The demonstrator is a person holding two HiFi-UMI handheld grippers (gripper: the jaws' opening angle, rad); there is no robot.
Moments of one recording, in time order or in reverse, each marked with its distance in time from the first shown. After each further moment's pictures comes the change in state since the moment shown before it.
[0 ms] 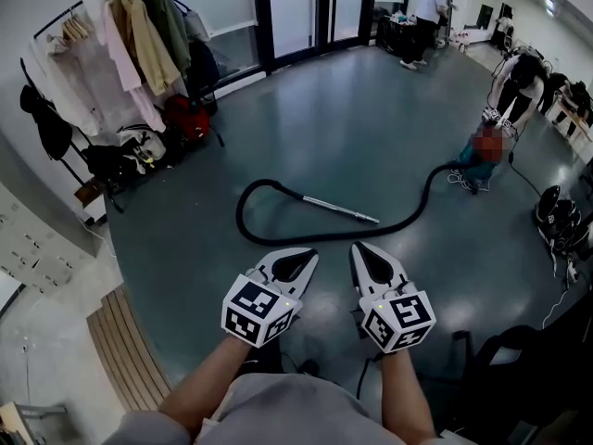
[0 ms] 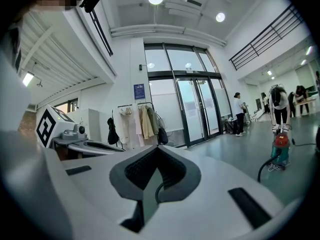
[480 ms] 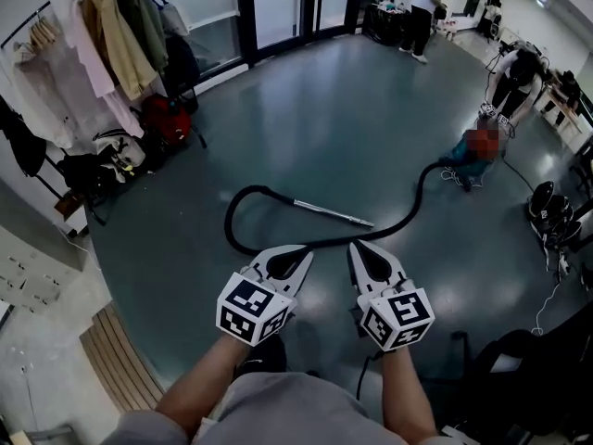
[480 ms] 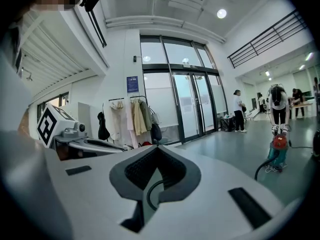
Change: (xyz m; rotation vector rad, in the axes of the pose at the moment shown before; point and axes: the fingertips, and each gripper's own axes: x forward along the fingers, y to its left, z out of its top) left arm 0.059 0.123 0.008 -0.034 0.017 -0.057; right arm 0.125 -0.038 -0.002 -0.009 0.063 -0.063
